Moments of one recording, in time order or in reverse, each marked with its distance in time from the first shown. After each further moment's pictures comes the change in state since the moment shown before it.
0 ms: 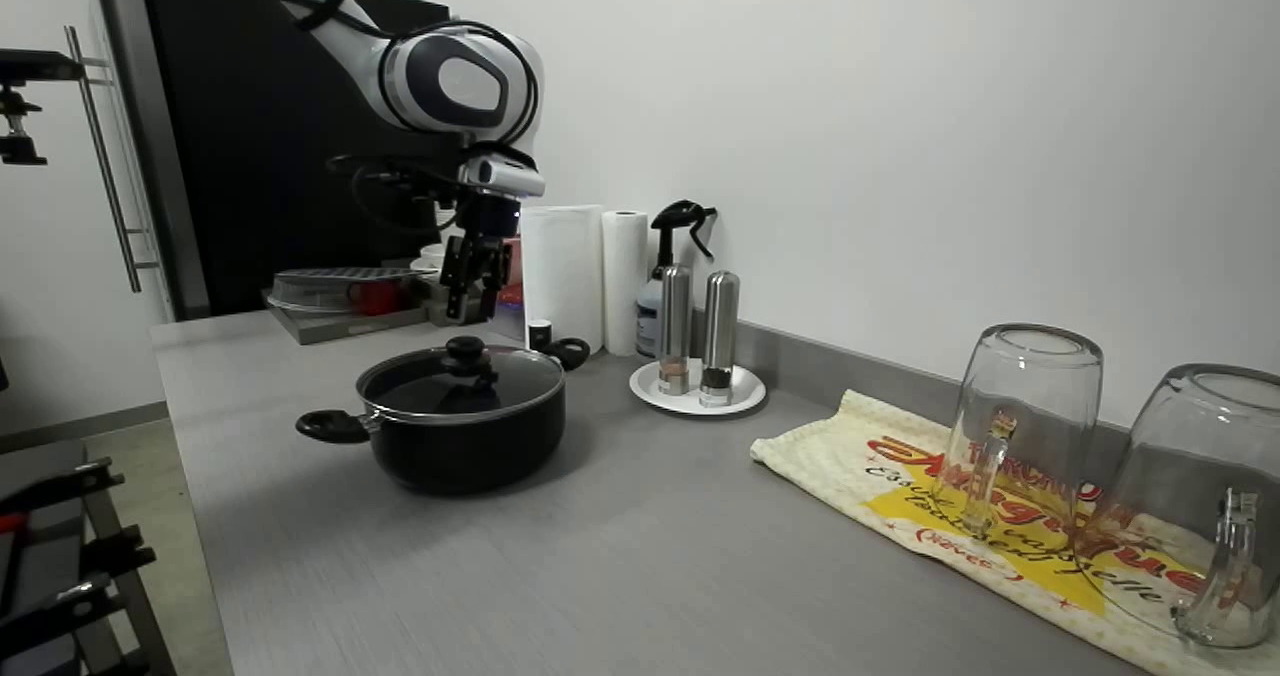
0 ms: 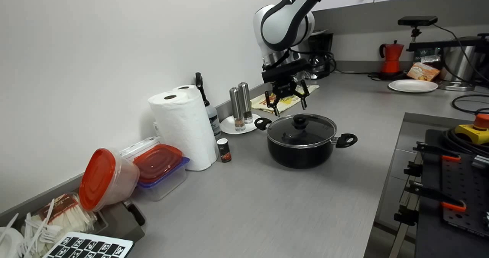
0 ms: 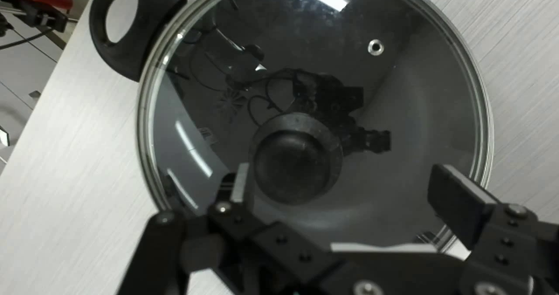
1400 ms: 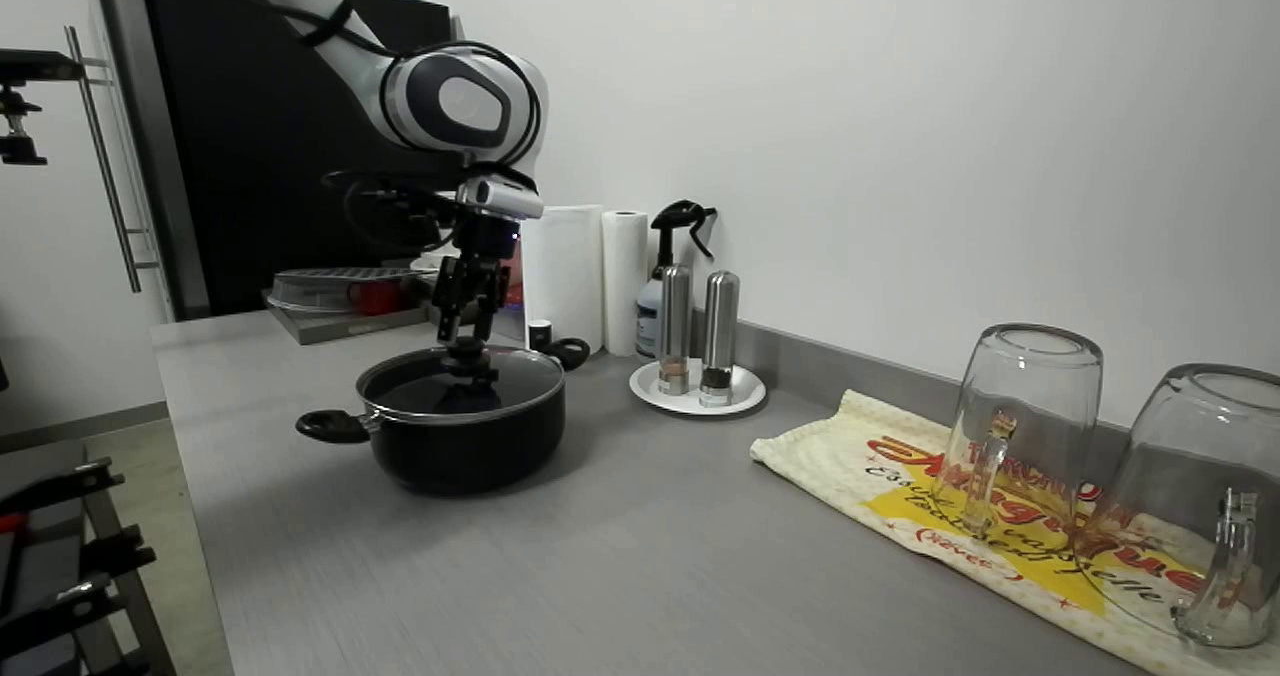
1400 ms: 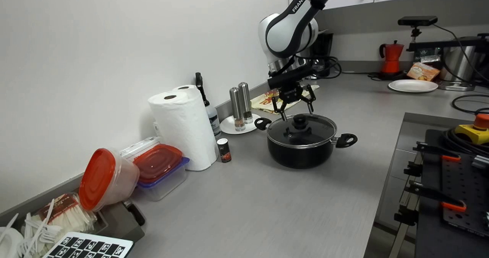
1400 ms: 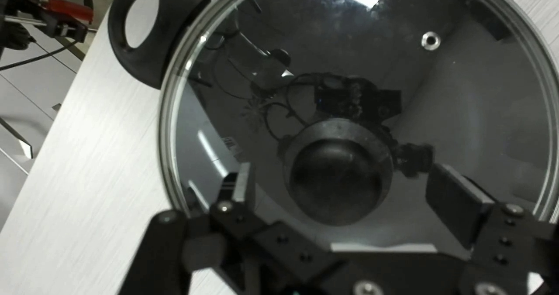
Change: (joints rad) arm -0.007 0.018 -0.018 -0.032 0.000 0.000 0.008
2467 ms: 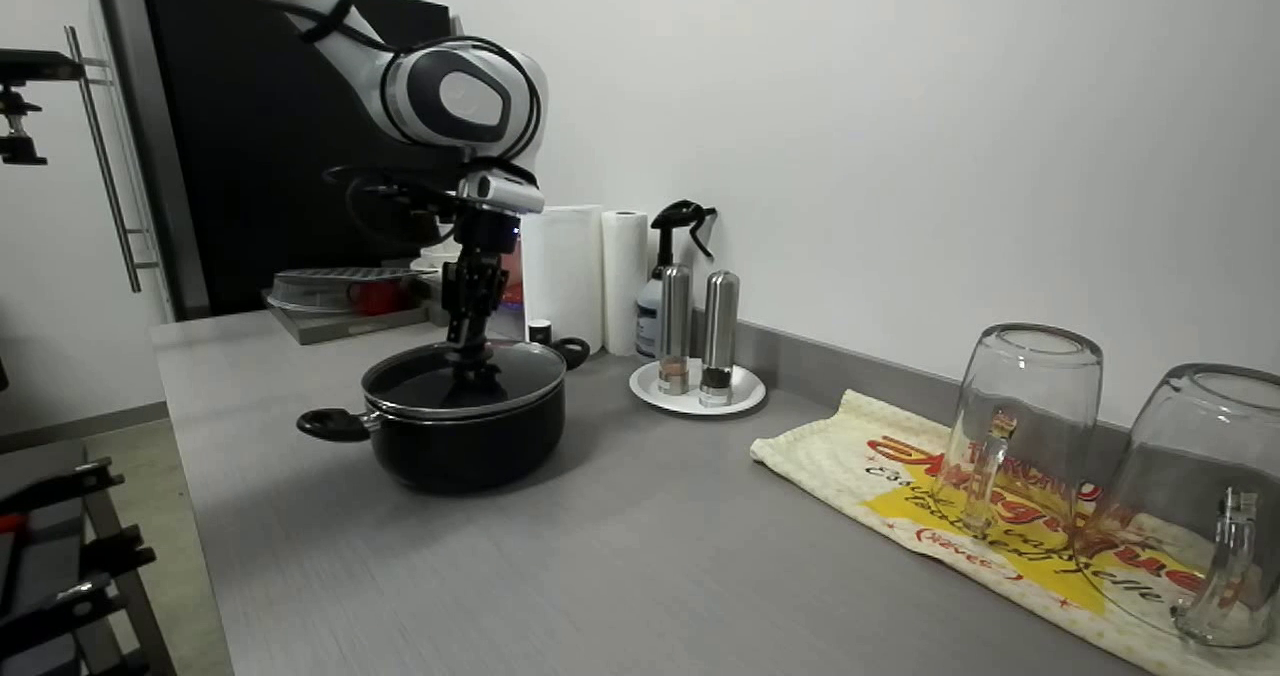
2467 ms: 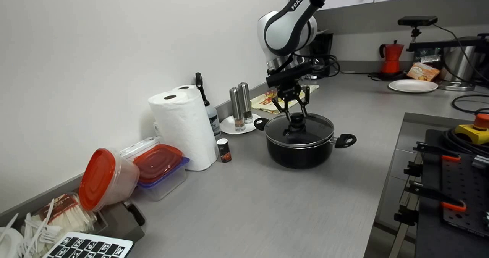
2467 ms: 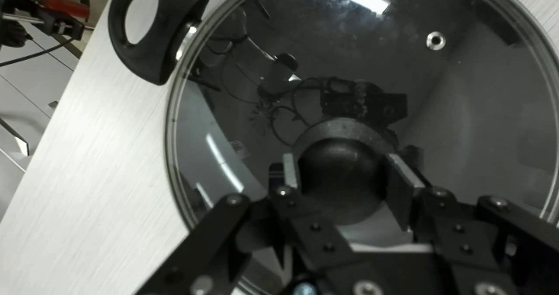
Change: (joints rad) arm 0.004 -0.005 0.001 0.012 0.000 -0.006 0.000
